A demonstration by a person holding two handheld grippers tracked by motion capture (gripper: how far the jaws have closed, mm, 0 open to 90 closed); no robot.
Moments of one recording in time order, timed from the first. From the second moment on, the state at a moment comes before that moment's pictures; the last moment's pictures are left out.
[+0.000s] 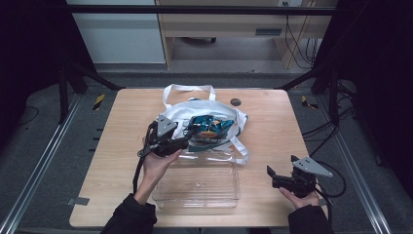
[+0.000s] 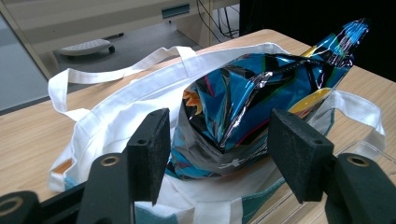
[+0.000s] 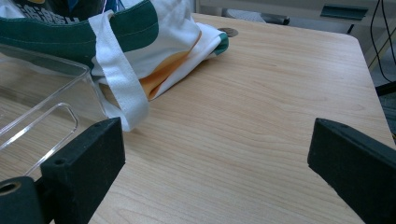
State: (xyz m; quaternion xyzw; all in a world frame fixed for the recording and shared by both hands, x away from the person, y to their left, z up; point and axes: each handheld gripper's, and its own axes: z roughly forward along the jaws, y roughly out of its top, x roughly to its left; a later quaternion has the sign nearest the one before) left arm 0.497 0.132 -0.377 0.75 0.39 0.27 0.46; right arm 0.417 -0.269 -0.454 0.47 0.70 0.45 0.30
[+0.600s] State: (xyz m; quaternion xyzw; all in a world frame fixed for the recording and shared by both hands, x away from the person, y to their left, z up) left arm 0.508 0.119 -0.381 0.76 0.39 0.27 0.46; right arm 0.417 -0.269 -0.454 0.47 0.70 0.45 0.30
